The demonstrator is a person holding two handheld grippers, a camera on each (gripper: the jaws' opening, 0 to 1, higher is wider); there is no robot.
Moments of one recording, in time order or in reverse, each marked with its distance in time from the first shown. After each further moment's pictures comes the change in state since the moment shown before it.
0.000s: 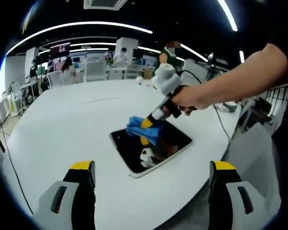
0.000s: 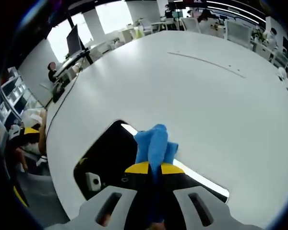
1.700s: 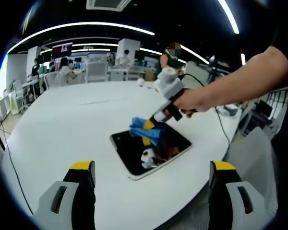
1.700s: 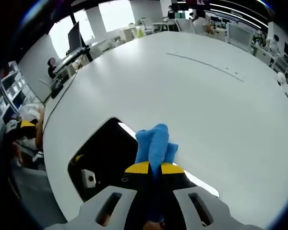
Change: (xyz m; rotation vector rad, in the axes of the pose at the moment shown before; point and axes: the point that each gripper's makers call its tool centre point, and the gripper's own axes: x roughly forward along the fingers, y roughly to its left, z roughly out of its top) left arm -0.001 -0.003 0.006 -0.017 -0.016 0.004; right arm -0.005 -0.016 -0.004 -0.031 0.003 -0.028
